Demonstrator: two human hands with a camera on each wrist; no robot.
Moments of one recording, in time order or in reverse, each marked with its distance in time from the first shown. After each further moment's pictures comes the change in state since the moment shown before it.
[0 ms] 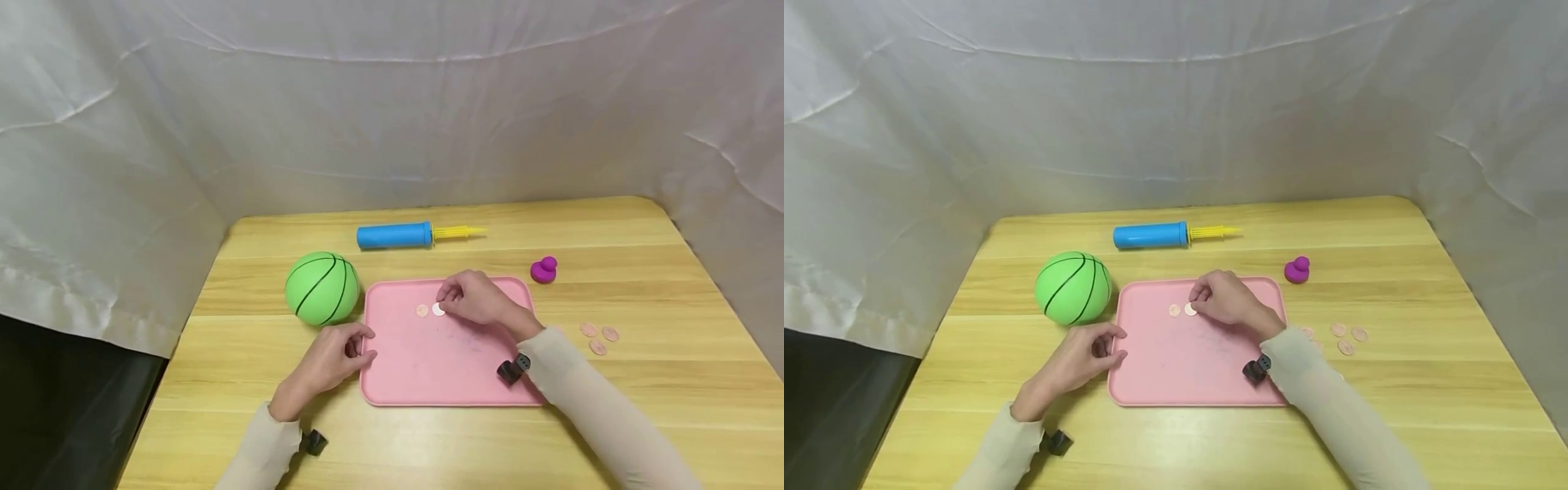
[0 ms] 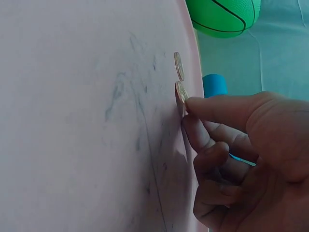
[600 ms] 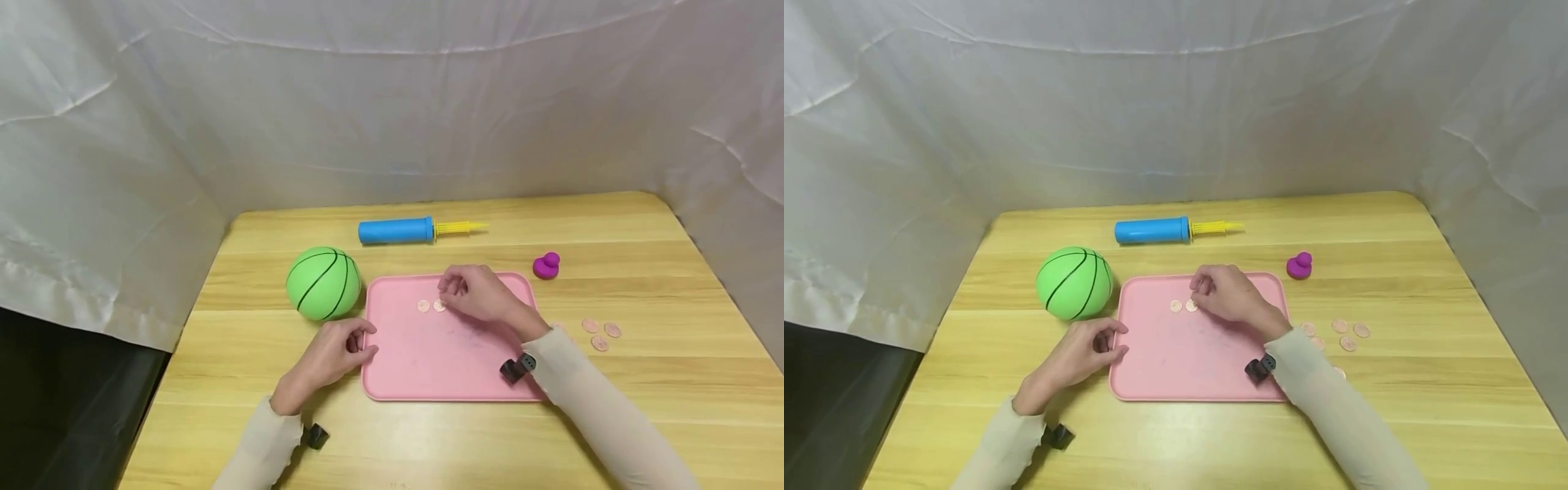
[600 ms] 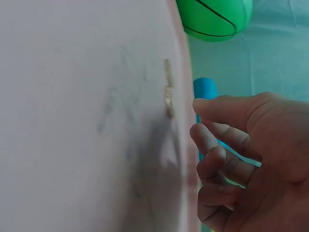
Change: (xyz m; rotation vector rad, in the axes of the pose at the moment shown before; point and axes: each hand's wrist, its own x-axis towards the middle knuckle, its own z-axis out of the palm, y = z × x) left_hand -0.001 0.003 -0.003 -0.005 -0.004 0.009; right_hand -0.007 -0.004 -0.006 -0.019 0.053 -0.025
